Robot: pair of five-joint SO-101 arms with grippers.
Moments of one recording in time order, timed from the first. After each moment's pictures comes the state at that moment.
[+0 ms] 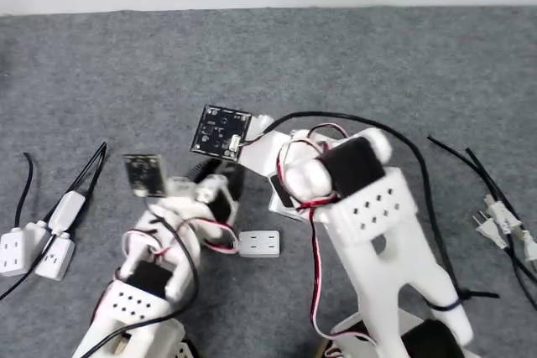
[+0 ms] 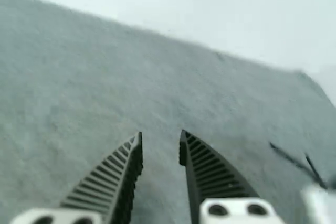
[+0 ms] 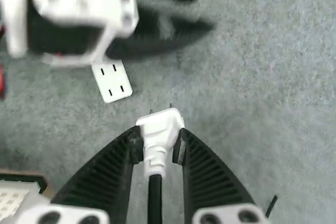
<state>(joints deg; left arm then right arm) 17.1 -63.6 87.3 8.3 31.6 -32.9 -22.7 -1.8 99.7 42.7</state>
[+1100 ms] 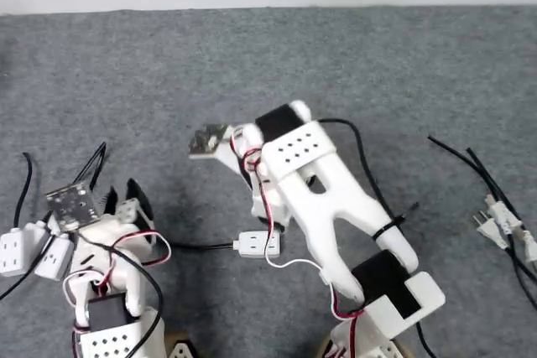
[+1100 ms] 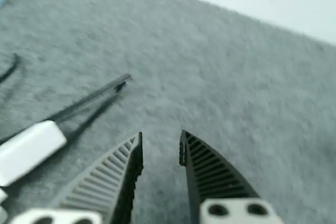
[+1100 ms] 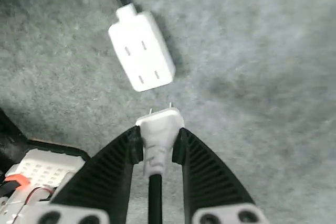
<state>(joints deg) -16.6 -98.8 97.0 44.6 17.1 -34.1 4.7 2.8 98.3 36.6</state>
